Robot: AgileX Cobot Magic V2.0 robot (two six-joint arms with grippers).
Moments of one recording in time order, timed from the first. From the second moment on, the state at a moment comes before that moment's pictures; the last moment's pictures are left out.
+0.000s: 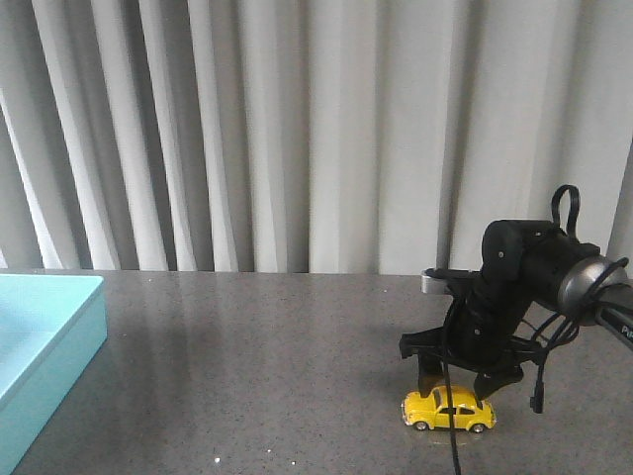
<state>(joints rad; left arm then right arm) -0.09 0.73 -0.68 0.05 0.48 -0.04 0.17 2.17 -1.99 0.08 1.24 0.11</state>
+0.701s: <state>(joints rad) -0.09 0.73 -0.68 0.05 0.48 -0.04 0.17 2.20 -1.99 0.09 1.24 0.12</state>
